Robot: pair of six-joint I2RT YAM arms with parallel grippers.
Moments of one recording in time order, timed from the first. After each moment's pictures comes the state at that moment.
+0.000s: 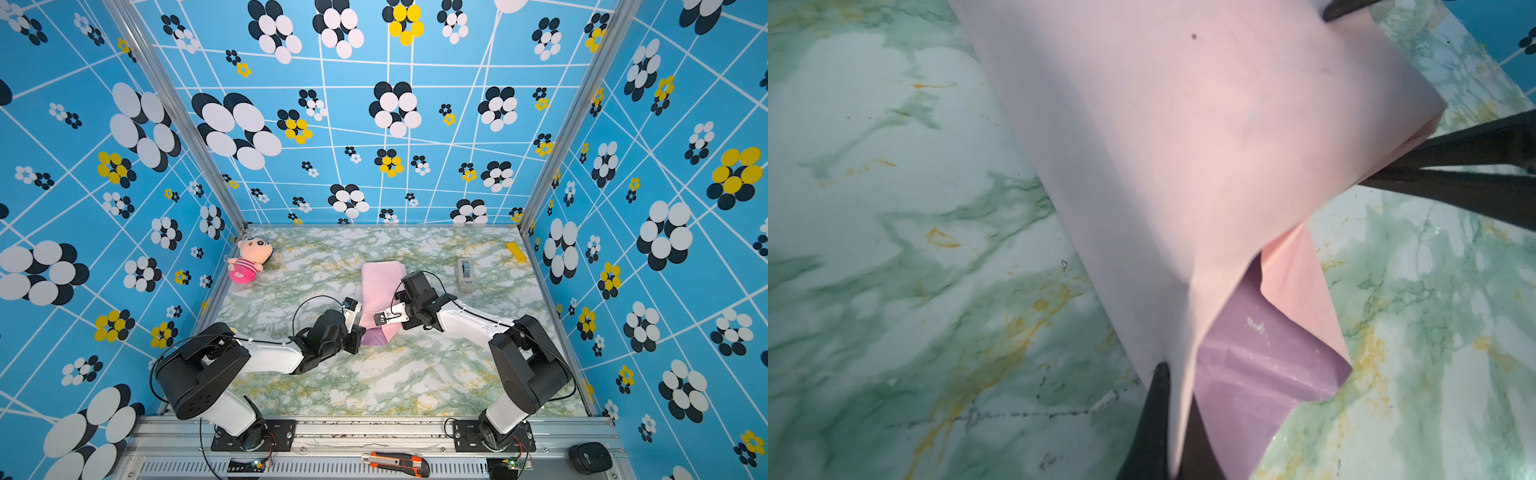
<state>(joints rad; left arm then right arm) -0.76 1.60 0.50 0.44 0.02 -0.37 0.59 1.61 0.92 -0.21 -0.04 -1.37</state>
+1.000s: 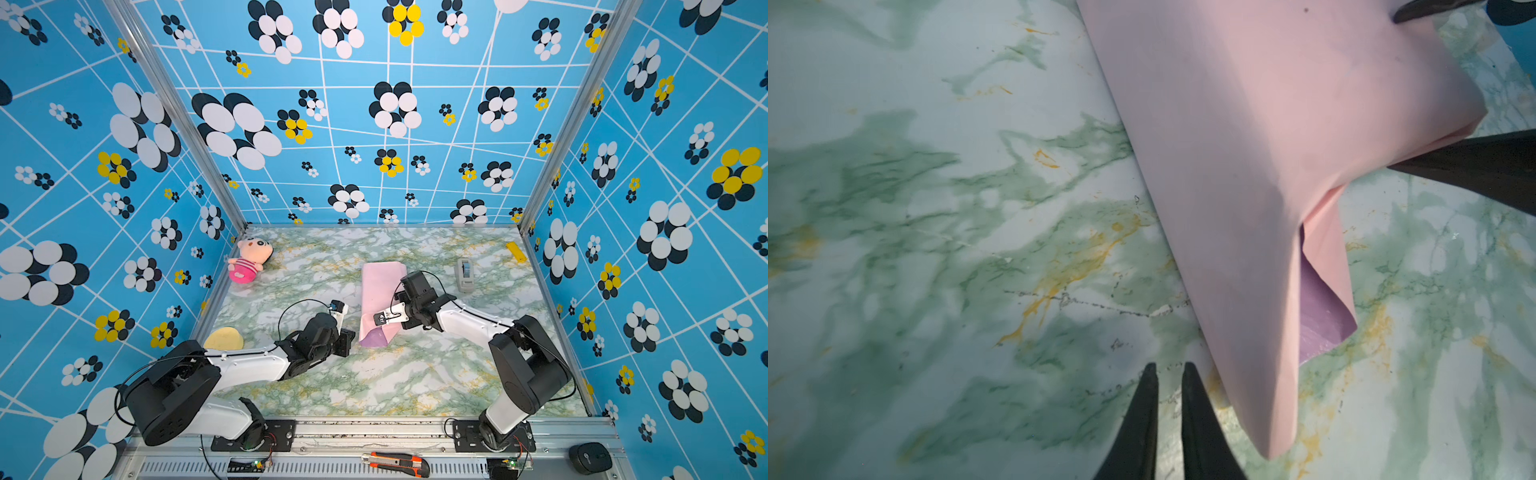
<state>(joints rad) -0.74 1.44 0.45 0.29 -0.01 -0.49 0.60 1.61 0.92 -0.22 -0.03 -1.37</state>
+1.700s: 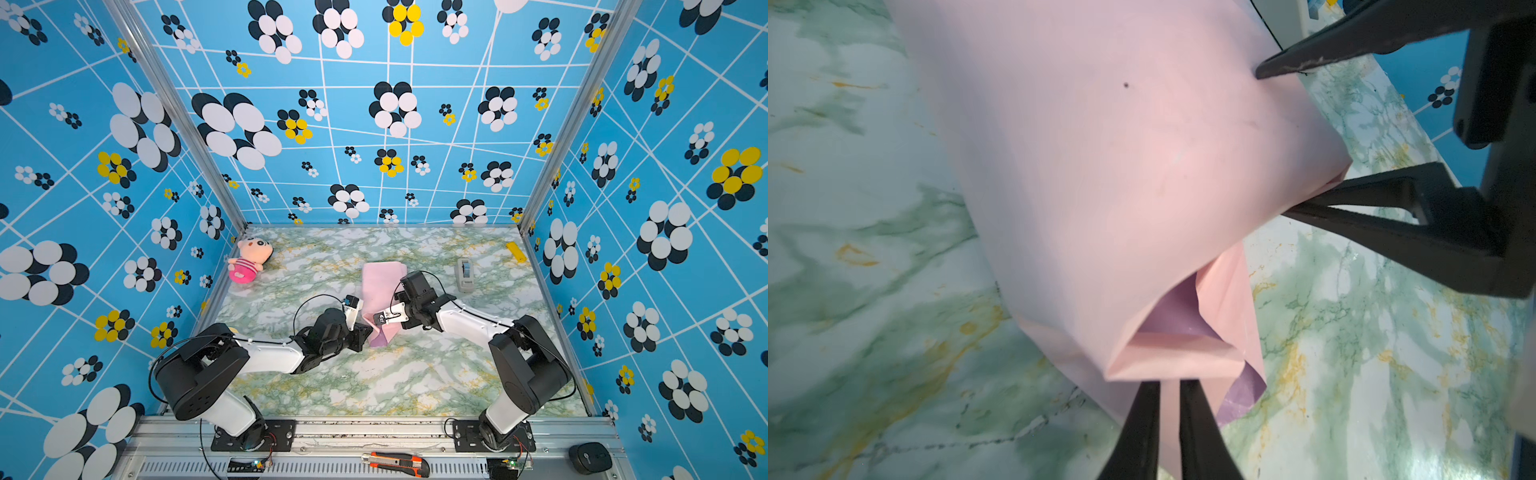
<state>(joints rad) -0.76 1.61 0.51 0.52 0.11 -0.49 0.60 1.61 0.92 -0.22 -0.03 -1.36</state>
